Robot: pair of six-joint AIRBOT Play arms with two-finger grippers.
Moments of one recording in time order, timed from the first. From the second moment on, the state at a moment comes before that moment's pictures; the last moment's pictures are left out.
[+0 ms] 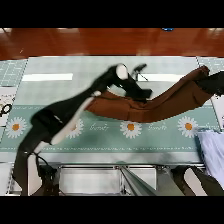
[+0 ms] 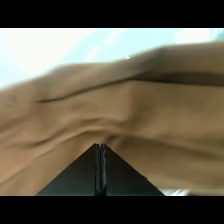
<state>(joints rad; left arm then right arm) -0.69 -2.08 2.02 0.89 -1.18 -1.63 -0.45 -0.84 1.10 -0.76 1.40 1.27</state>
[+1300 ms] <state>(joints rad) -0.20 -0.70 0.82 1.39 -1.08 -1.80 0.49 -1.76 1.55 -0.57 0.92 1.33</state>
